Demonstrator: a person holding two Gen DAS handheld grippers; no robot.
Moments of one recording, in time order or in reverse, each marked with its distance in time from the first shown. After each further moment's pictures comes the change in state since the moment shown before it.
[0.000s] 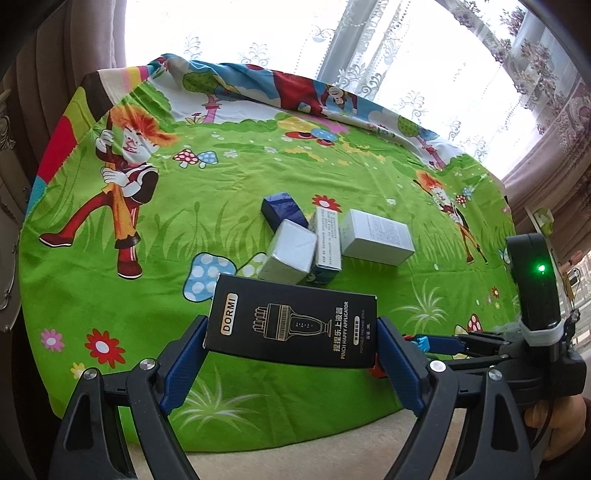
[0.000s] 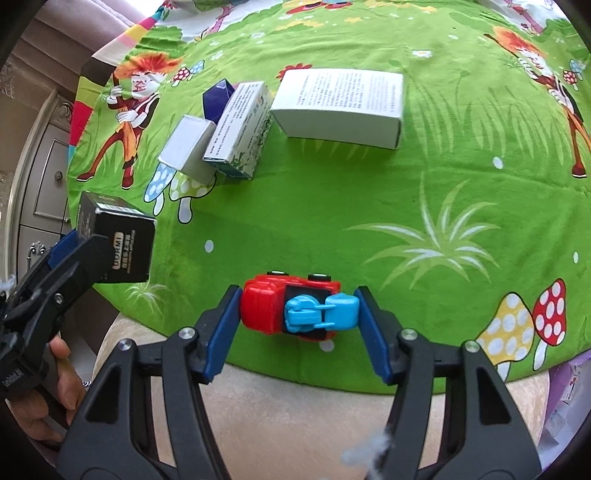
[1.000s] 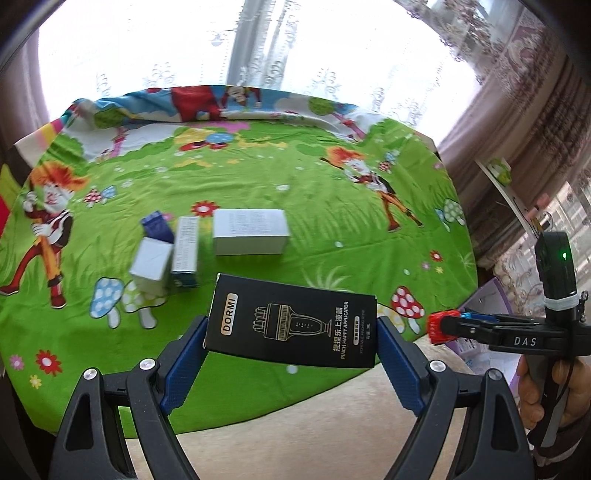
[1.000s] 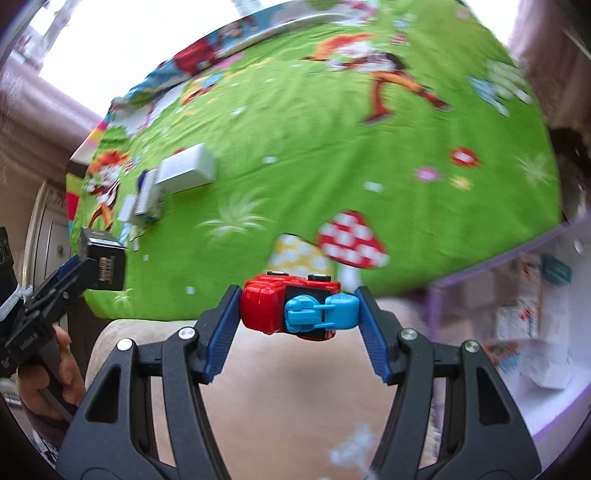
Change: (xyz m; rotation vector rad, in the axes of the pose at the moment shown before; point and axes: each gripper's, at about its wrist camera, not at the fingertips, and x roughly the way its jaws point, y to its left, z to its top) left arm -0.013 -0.119 -0.009 0.204 0.027 -0.118; right arm -0.117 -0.154 -0.092 0.273 -0.198 -0.028
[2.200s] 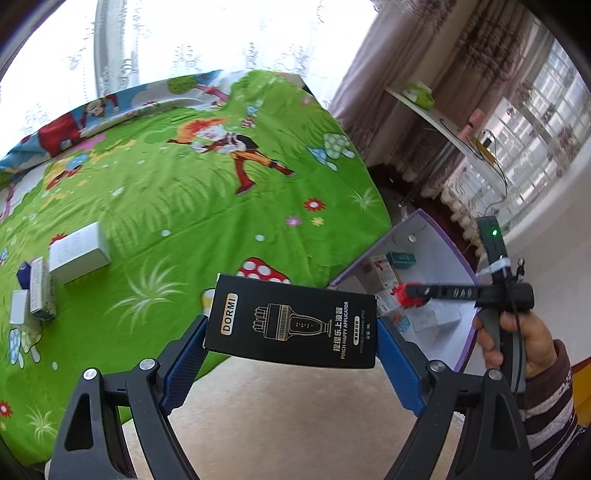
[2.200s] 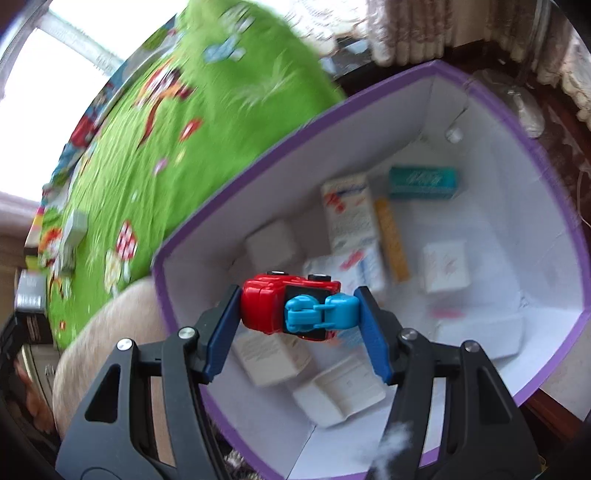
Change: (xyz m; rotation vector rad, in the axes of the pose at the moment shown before) left arm 0.033 -0.170 -0.014 0.278 0.136 -0.166; right arm -0.023 -0.210 -0.055 0.302 -0.007 -0.057
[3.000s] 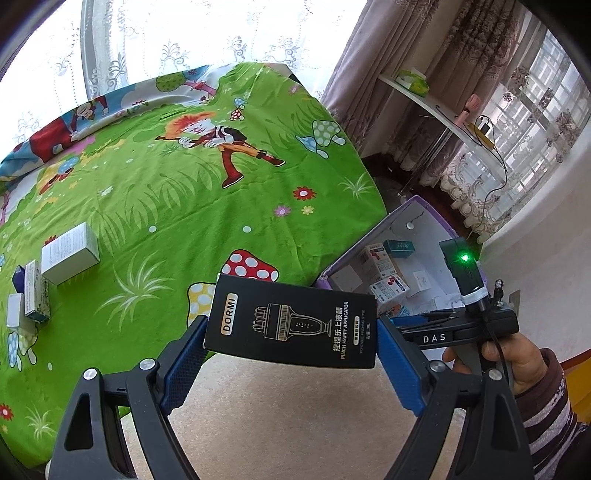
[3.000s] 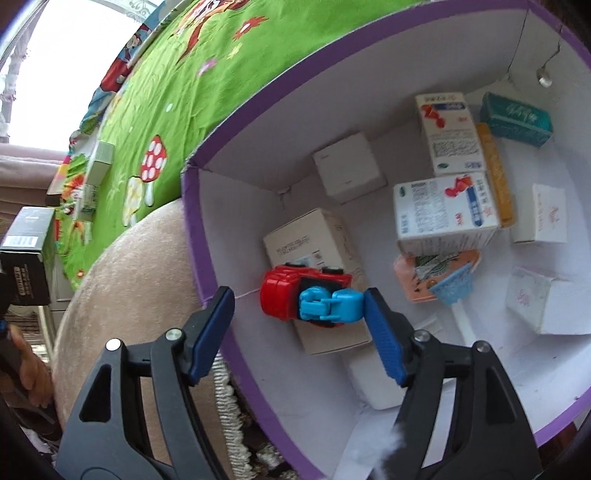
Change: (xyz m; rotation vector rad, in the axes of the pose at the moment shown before) left arm 0.009 -0.012 -0.003 0.028 0.025 0.016; right arm 0.045 0.037 -0.031 -0.062 0.166 0.157
